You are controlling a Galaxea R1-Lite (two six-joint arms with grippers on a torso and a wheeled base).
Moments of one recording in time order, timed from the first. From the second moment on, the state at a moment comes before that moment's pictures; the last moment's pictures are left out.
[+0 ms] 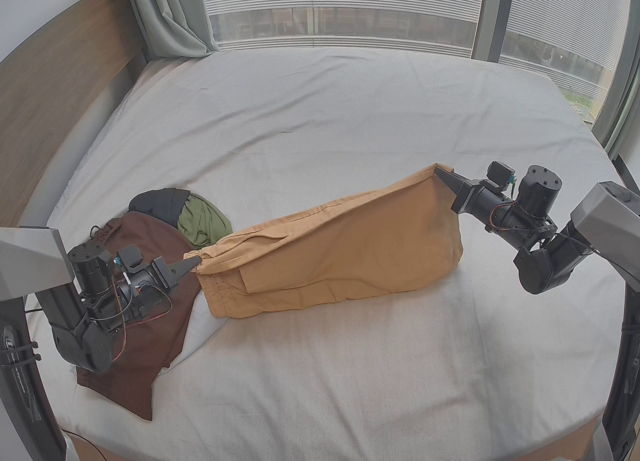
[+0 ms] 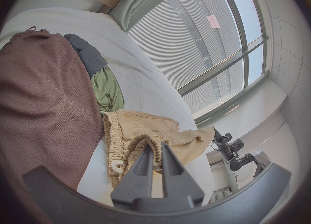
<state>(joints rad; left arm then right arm) -0.01 2.19 -0.49 -1.55 -0.58 -0.72 0.18 2.25 -1.08 -1.33 0.42 0.31</state>
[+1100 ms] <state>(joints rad) -0.04 2.36 -0.65 -1.55 -0.45 -0.78 0.18 2.48 -1.40 -1.21 0.42 0.31</state>
